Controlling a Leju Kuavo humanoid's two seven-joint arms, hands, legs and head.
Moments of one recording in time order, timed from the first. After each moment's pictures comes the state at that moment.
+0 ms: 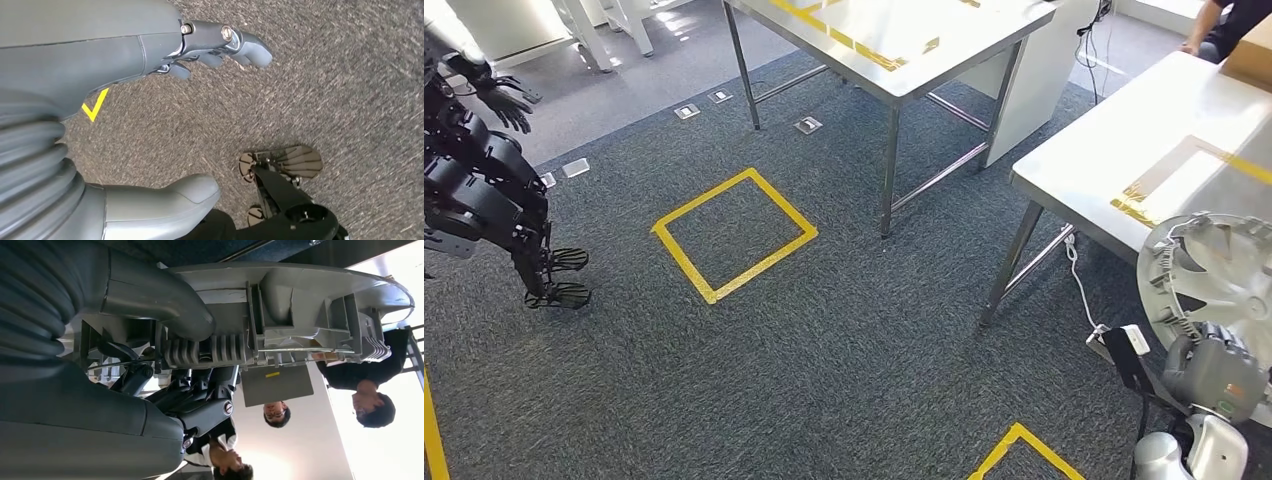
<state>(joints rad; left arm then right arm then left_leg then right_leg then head) -0.07 -0.11 1.20 -0.20 -1.20 -0.14 -0.40 -0.08 -0.07 -0.62 -1.11 1.29 -0.63 -0.12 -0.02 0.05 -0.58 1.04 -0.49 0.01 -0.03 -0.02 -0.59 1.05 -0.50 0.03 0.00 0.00</state>
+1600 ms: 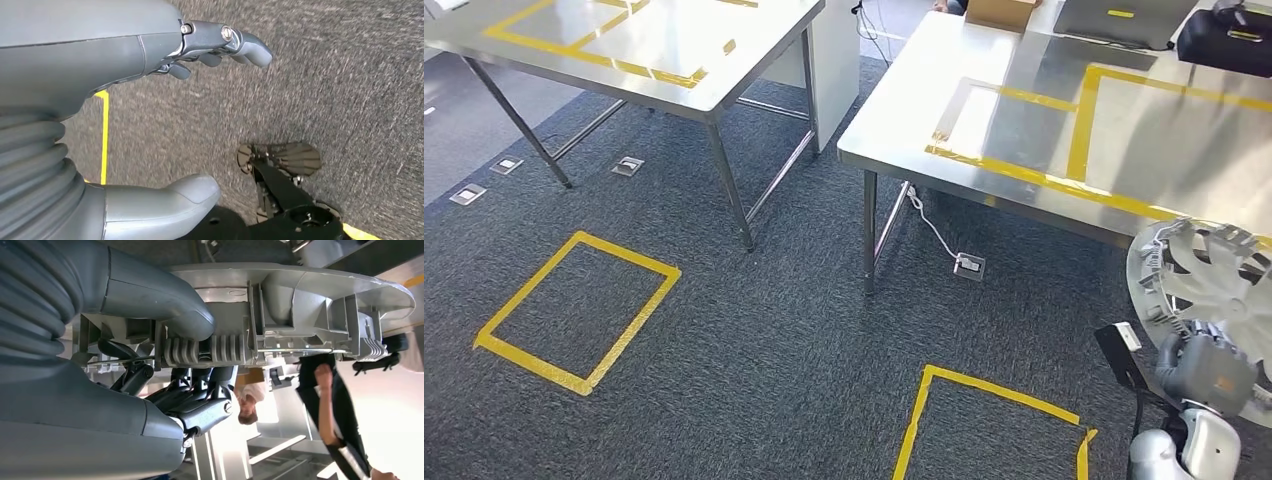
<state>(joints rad) -0.07 -0.13 1.22 -0.20 -1.20 -0.14 -0.40 -0.08 -0.08 -0.59 -1.11 1.33 -0.59 -0.08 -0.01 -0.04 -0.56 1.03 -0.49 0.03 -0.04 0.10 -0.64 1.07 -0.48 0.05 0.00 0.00</state>
